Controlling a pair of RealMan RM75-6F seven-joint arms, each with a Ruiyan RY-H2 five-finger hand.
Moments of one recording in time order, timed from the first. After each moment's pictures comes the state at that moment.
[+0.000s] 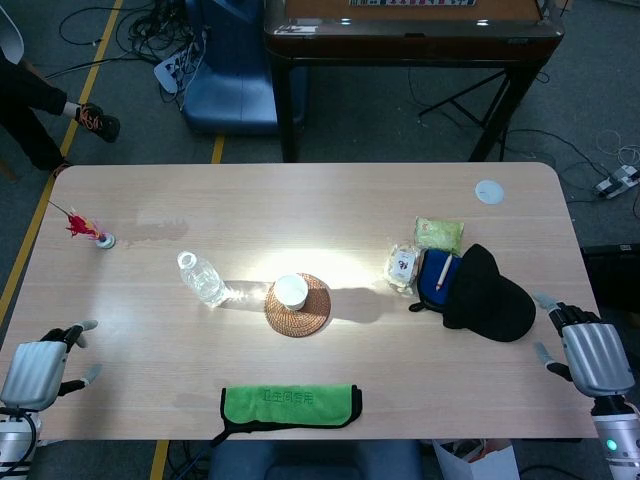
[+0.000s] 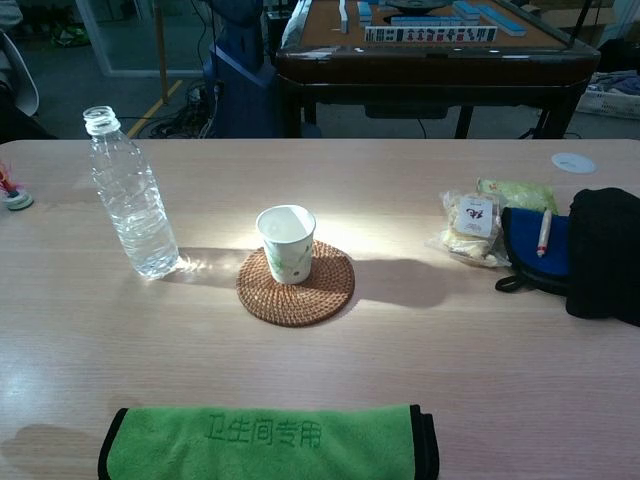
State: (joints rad) left arm -0.11 -1.21 -0.03 -1.54 1.48 1.44 0.14; right arm 0.09 -1.09 0.04 -1.63 -1.53 1.45 -0.09
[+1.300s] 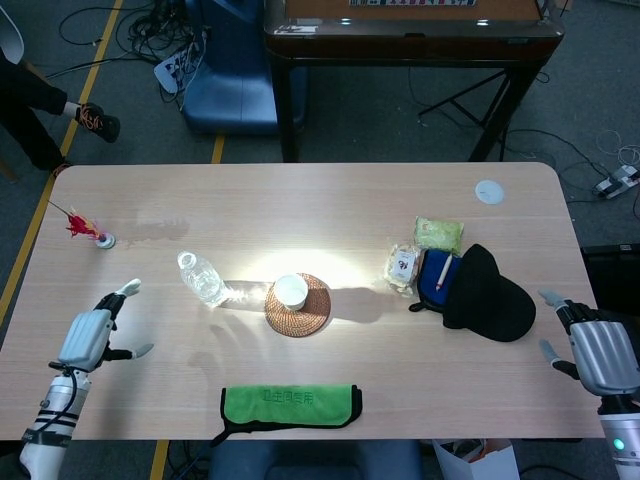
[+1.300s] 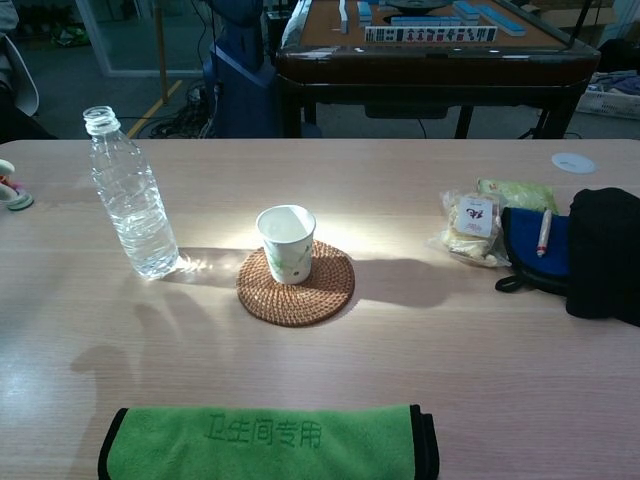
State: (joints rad) left arm -0.28 -1.33 -0.13 -1.49 1.37 1.20 -0.13; right arm 0.08 -1.07 0.04 -1.64 -1.52 1.46 -0.07
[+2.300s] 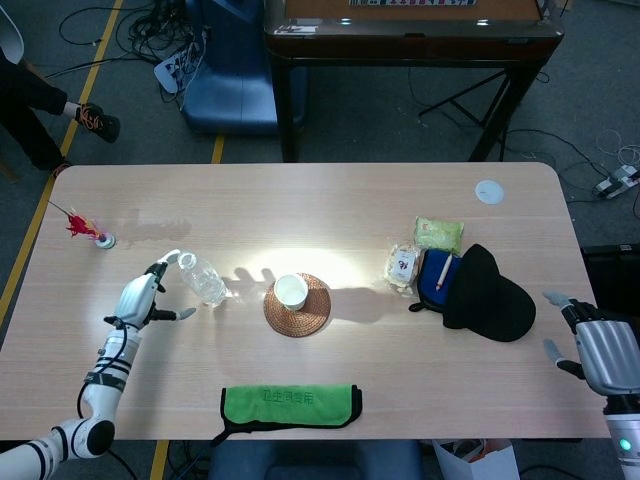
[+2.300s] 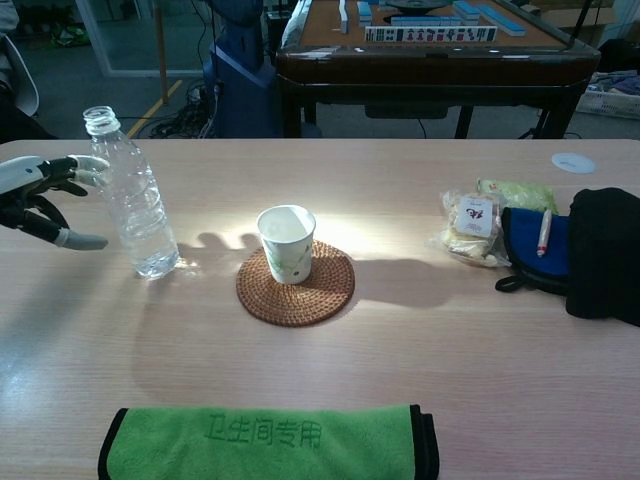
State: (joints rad) left arm -0.49 -1.55 -0.26 -1.28 1.16 0.98 -0.19; right arm 0.08 -1.05 0.05 -1.65 -1.51 1.46 -0.04
